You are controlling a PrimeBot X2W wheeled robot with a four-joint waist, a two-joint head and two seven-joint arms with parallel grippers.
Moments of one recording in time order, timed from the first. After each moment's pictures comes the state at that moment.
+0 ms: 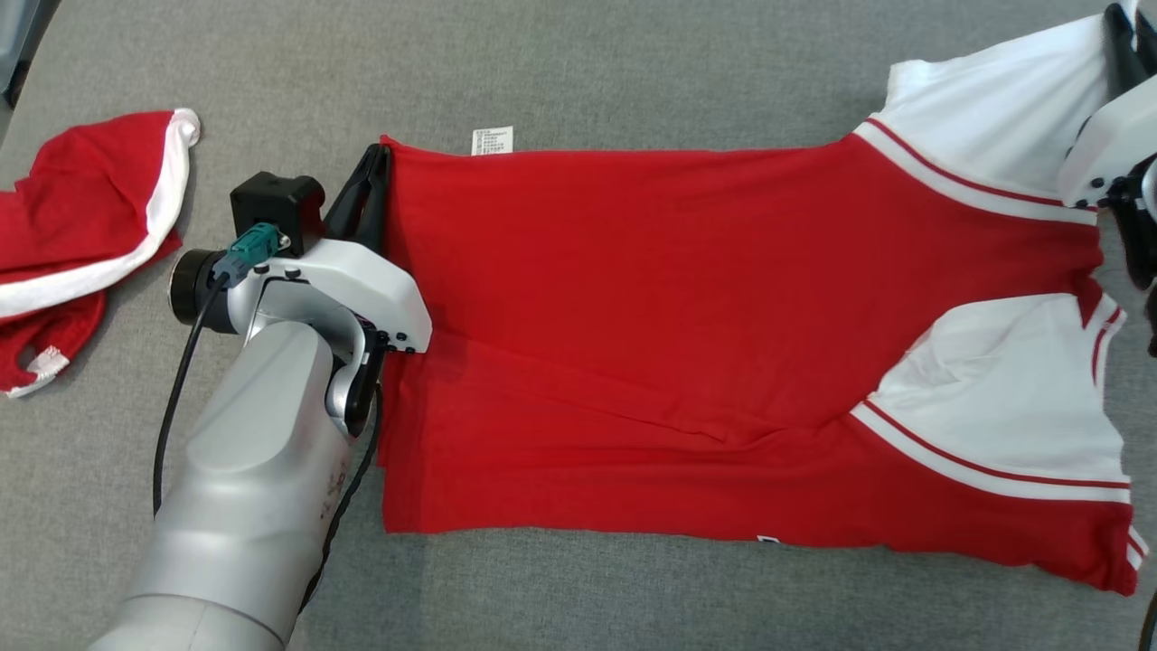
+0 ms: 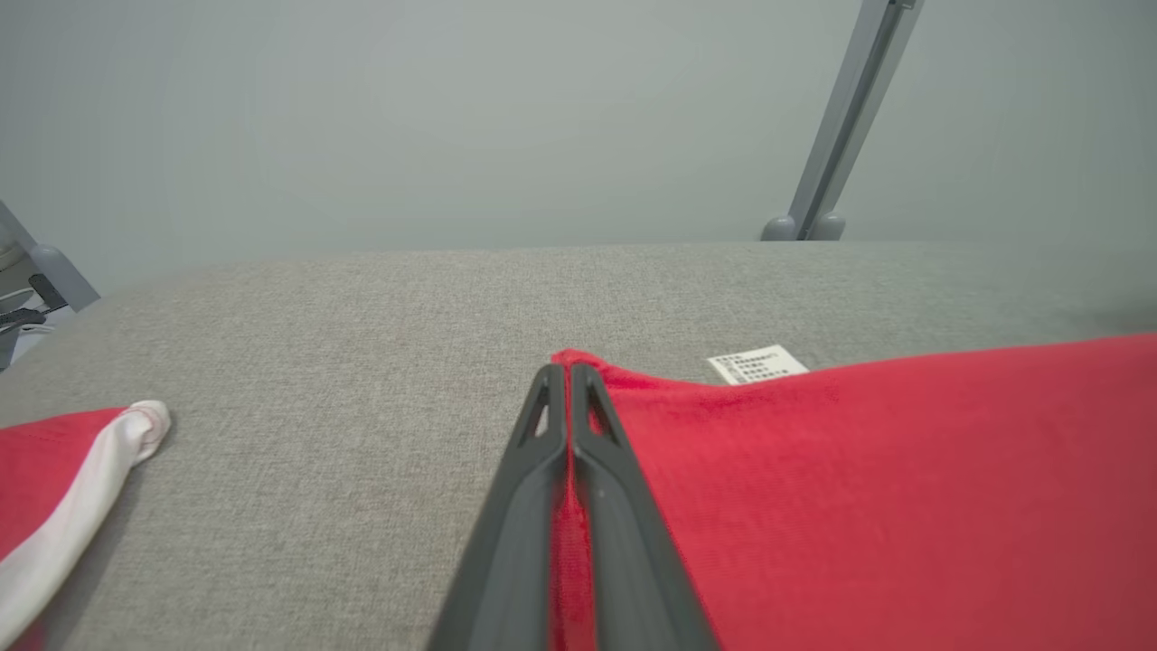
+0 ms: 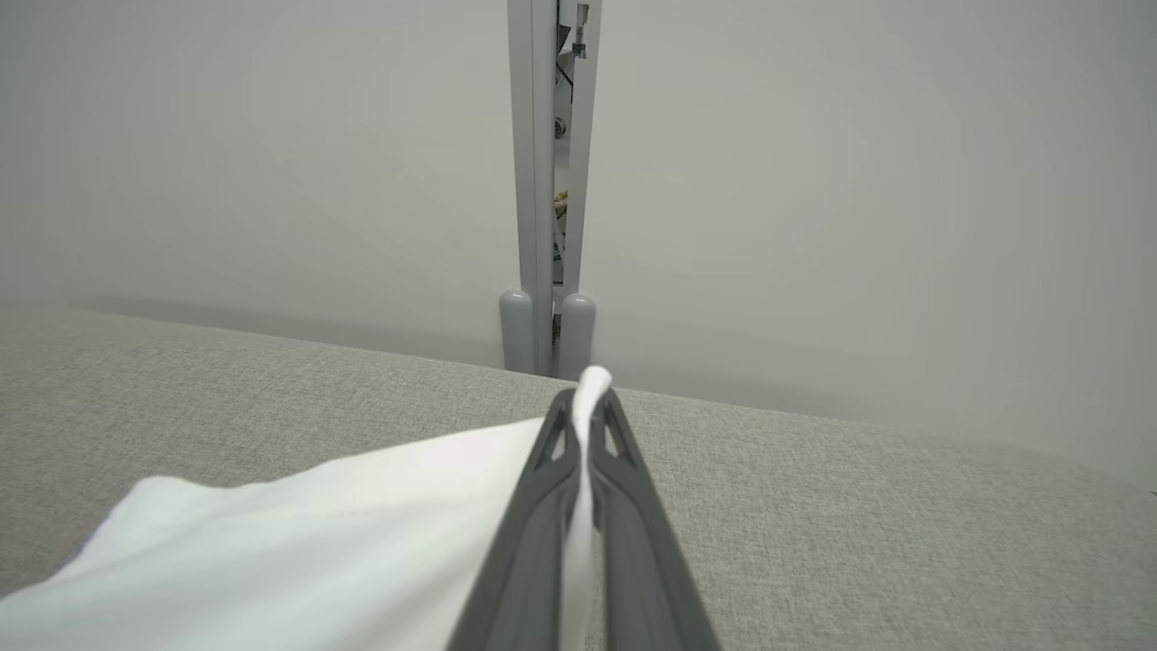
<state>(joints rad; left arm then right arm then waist) -0.83 0.06 -0.34 0.90 -0.38 0.00 -0.26 -1.19 -0.30 0.27 1.27 0.26 0.13 -0.25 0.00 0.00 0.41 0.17</state>
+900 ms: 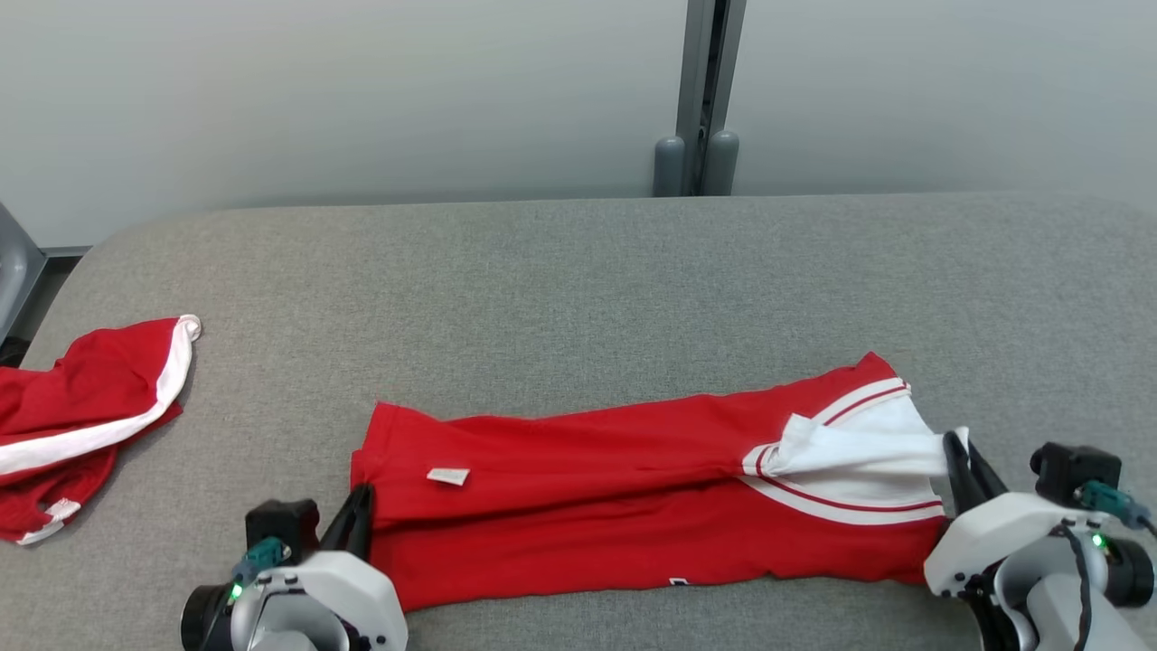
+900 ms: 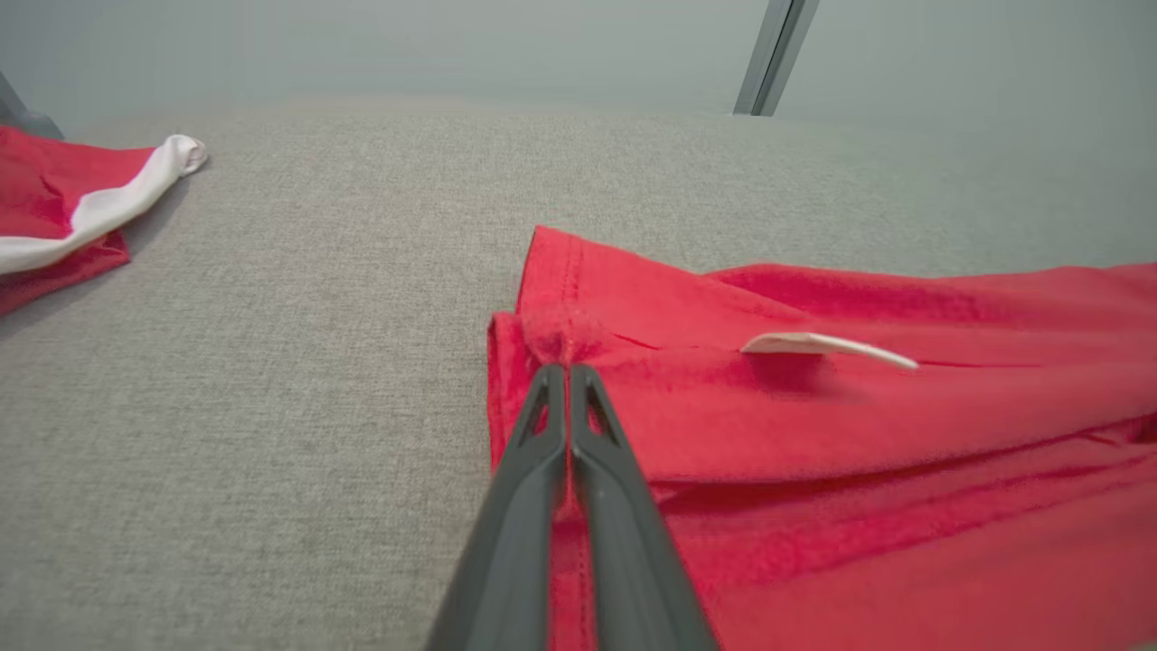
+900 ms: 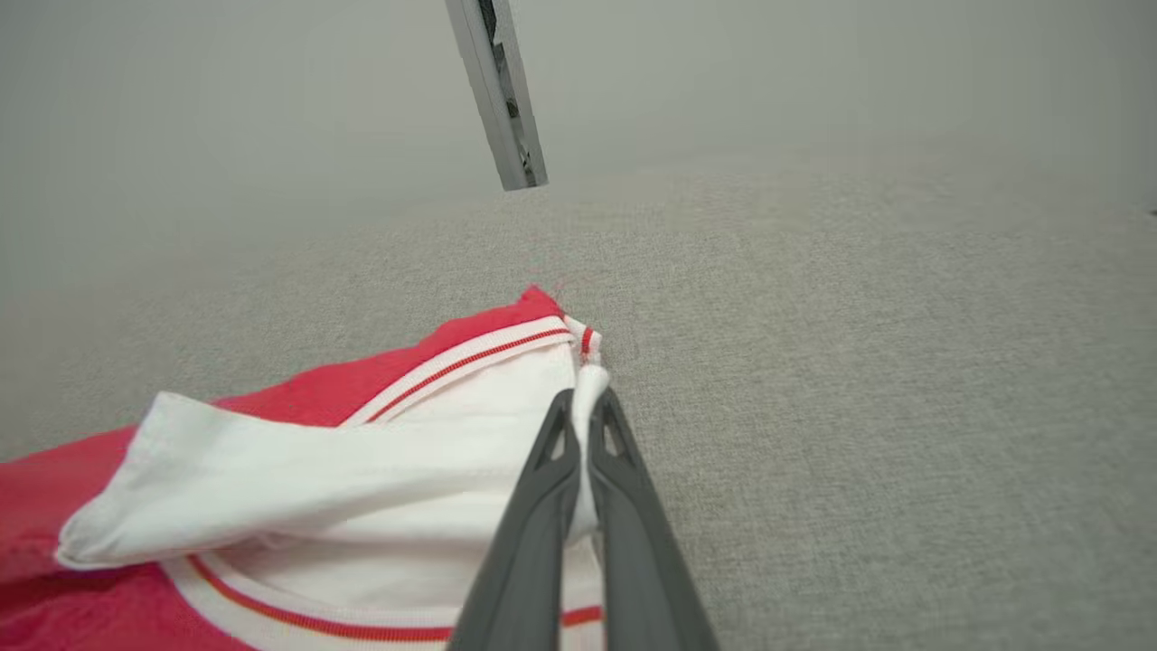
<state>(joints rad) -0.33 0.07 -0.22 0.88 -0.33 -0.03 -0.26 -0.40 -0.15 0.12 0.88 0.37 0.13 -0.26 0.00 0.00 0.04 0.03</state>
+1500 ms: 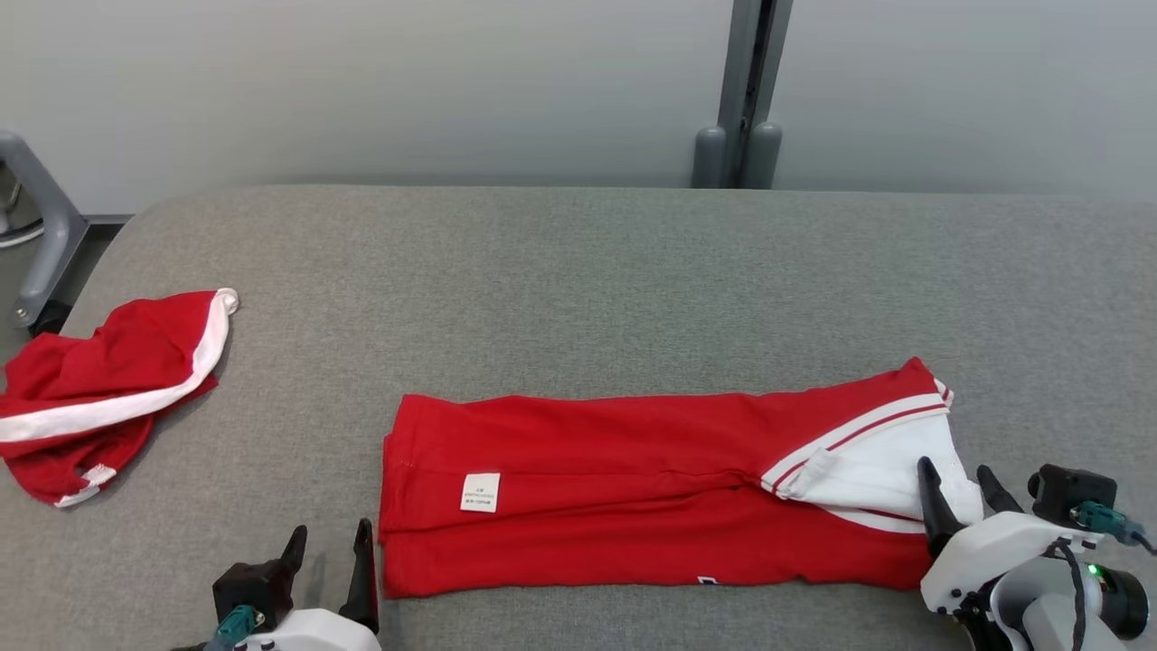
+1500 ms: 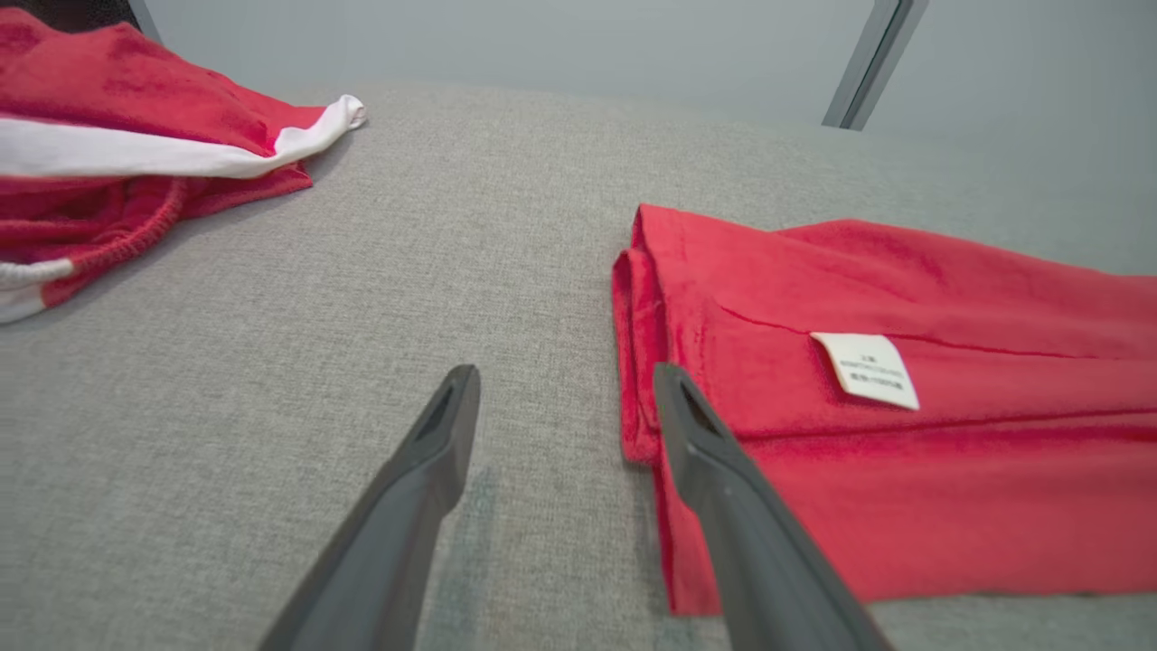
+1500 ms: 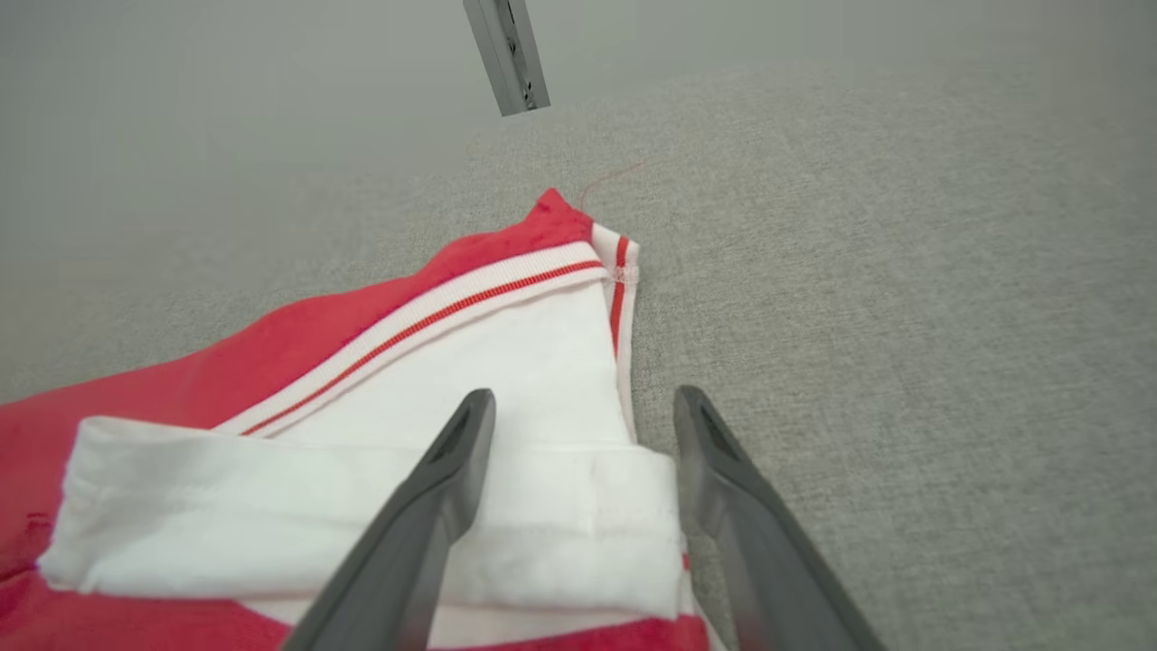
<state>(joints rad) -0.10 0.05 -0.10 0.63 -0.26 0.04 -0.26 -0.37 -0.11 0.05 0.92 0.37 0.13 -0.26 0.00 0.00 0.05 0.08</state>
